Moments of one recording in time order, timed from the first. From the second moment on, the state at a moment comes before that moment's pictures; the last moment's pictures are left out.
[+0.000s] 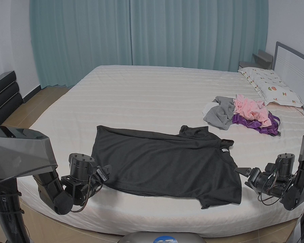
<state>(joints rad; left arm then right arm) -0.40 2.18 -0.47 -1.08 0.31 -0.85 0.06 2.11 -0.10 -1.45 0.26 0.80</state>
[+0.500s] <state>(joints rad) -0.30 2.22 -0.49 -1.31 0.28 -0.83 0.06 2.10 -0.10 -1.45 0.26 0.81</state>
